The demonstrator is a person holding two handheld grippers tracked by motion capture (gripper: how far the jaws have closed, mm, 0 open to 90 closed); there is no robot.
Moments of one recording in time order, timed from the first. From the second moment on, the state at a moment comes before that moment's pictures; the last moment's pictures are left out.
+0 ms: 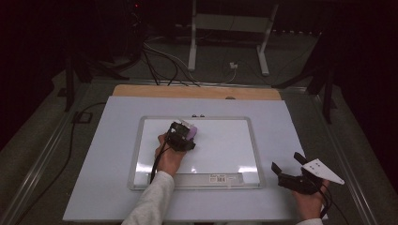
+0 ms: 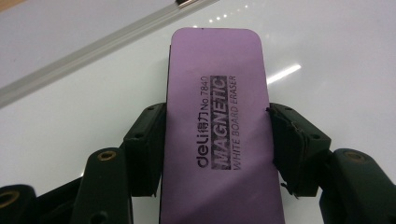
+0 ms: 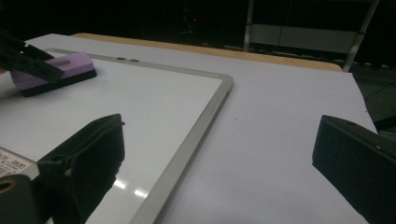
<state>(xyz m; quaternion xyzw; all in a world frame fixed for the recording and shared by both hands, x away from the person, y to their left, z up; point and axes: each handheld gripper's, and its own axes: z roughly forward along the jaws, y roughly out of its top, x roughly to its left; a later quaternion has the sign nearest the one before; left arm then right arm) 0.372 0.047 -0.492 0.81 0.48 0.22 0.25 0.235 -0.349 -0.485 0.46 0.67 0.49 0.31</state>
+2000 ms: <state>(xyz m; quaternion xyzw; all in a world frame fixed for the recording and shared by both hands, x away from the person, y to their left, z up) 0.291 0.132 -0.488 0.75 0.53 0.24 0.30 0.236 -0.346 -0.486 0.46 0.68 0.49 0.31</state>
